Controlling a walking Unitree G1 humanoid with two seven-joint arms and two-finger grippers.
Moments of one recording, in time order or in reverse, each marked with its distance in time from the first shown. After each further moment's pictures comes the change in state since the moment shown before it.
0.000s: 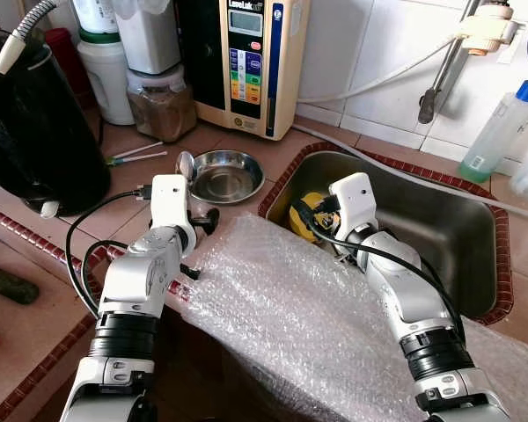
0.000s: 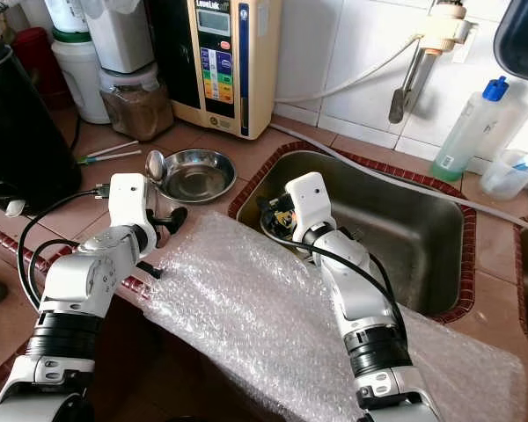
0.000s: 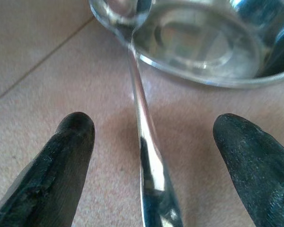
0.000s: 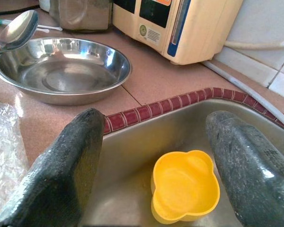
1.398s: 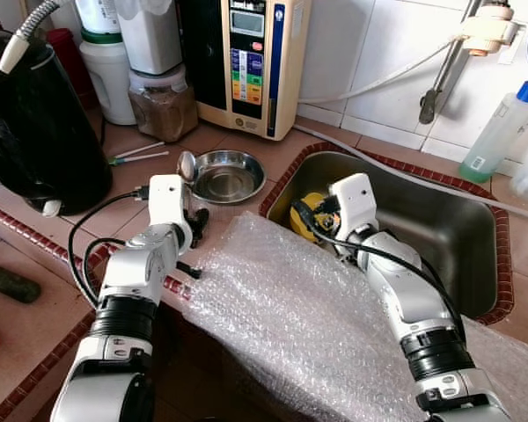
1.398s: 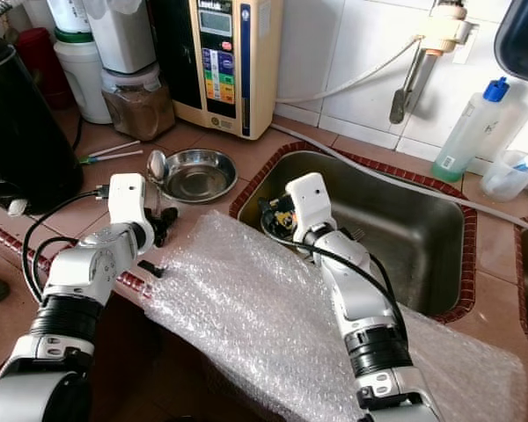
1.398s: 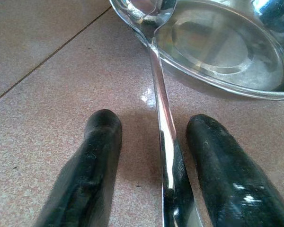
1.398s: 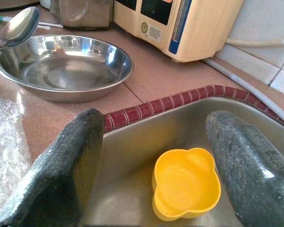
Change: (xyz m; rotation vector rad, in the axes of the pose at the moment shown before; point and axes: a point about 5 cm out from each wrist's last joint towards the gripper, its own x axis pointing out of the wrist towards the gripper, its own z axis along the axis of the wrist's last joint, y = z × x) left arm 0.015 0.010 0.001 -0.025 0.007 -0.017; right arm 0.000 0.000 -0.001 0.001 0.011 -0.001
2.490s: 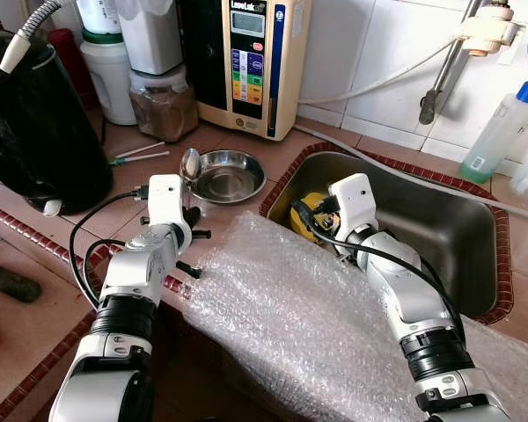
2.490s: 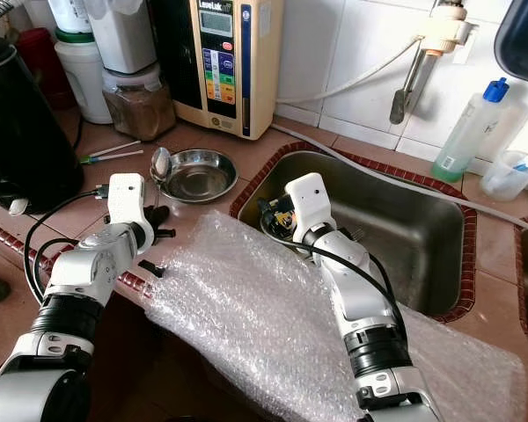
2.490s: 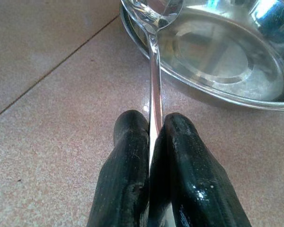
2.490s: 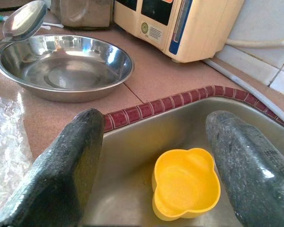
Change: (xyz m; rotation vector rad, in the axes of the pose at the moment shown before) left arm 0.003 0.003 0.001 0.005 -0.042 0.005; right arm 0.000 0.000 0.000 -0.004 0.000 0.000
